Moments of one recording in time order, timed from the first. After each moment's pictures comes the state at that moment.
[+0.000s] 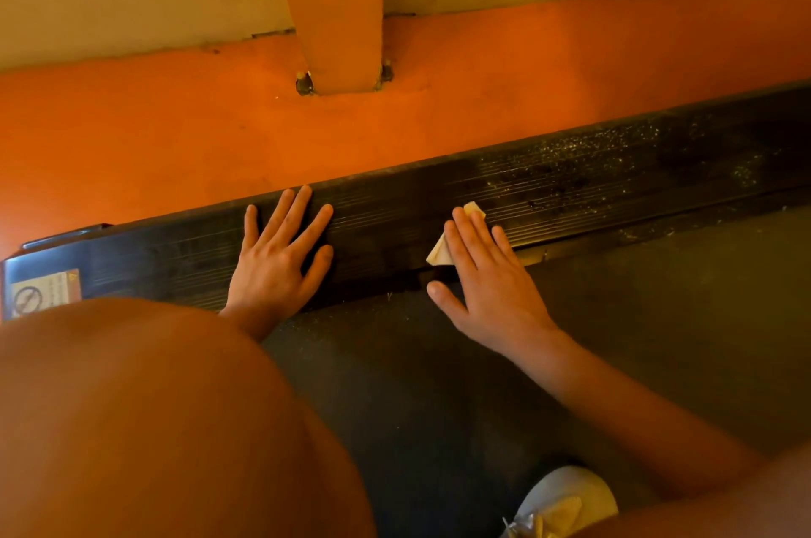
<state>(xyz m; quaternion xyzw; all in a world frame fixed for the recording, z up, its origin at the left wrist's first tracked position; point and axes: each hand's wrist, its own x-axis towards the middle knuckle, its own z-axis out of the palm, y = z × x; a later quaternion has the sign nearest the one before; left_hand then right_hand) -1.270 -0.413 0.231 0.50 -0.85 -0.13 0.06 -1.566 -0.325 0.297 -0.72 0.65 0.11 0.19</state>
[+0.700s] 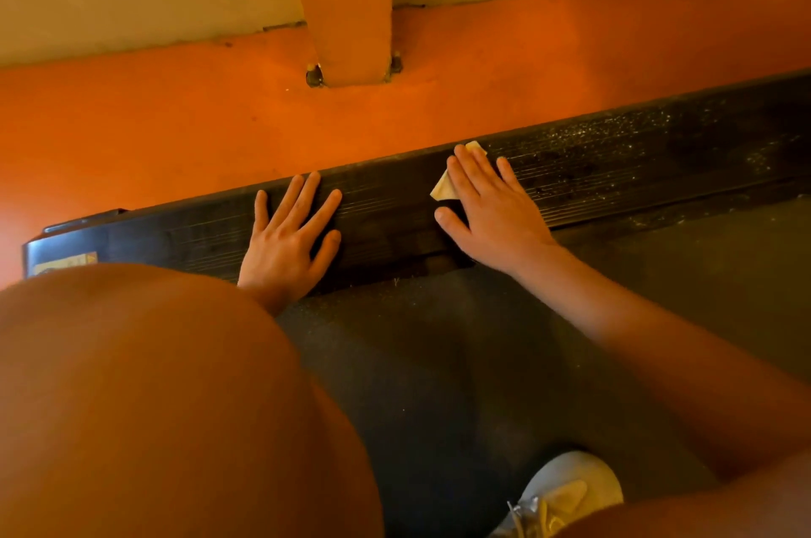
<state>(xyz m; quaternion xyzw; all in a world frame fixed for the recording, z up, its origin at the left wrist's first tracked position) -1.269 -0.413 0.236 0.50 -0.86 -0.14 0.03 -1.579 -0.391 0.289 -0.73 0.65 0.11 0.15</state>
